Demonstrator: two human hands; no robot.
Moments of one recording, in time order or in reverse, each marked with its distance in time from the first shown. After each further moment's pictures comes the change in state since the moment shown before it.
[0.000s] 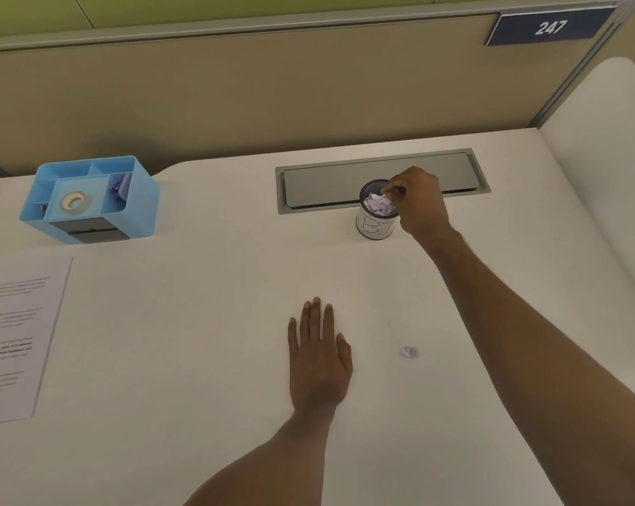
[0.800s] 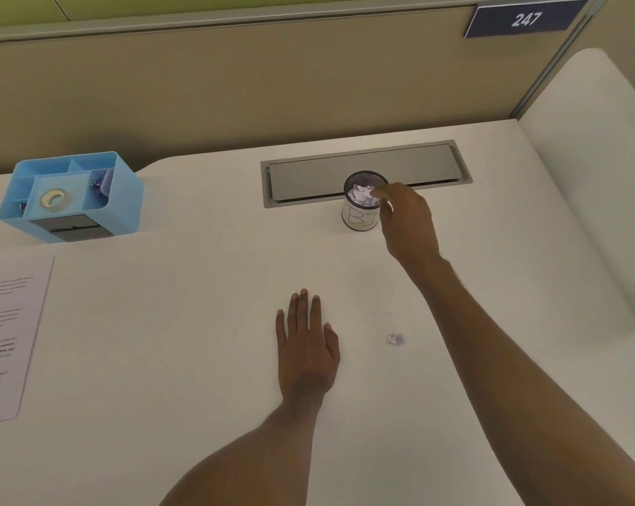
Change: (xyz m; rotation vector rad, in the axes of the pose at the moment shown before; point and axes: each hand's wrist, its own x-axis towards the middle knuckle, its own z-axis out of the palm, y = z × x) left_hand 0.001 -0.001 -0.001 0.031 -0.031 -0.005; right_hand -0.064 -0.006 -0.003 -0.028 0.116 -0.017
